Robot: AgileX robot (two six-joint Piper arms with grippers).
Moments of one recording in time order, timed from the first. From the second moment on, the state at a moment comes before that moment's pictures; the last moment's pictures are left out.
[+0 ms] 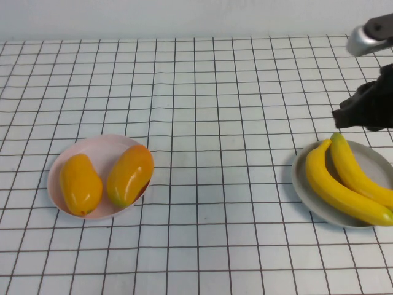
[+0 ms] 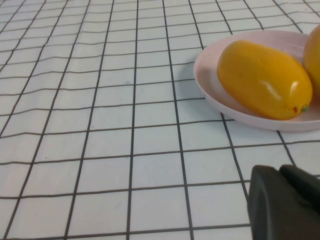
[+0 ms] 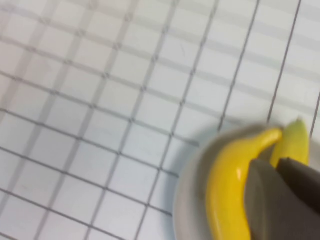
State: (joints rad) right arm 0.34 1.34 -1.12 0.10 0.65 -0.09; left arm -0.06 -0.01 0.02 0.05 0.37 0.03
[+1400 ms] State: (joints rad) right arm 0.34 0.19 -0.27 0.28 0.19 -0.47; left arm -0.06 -0.01 0.02 0.05 0.37 0.03
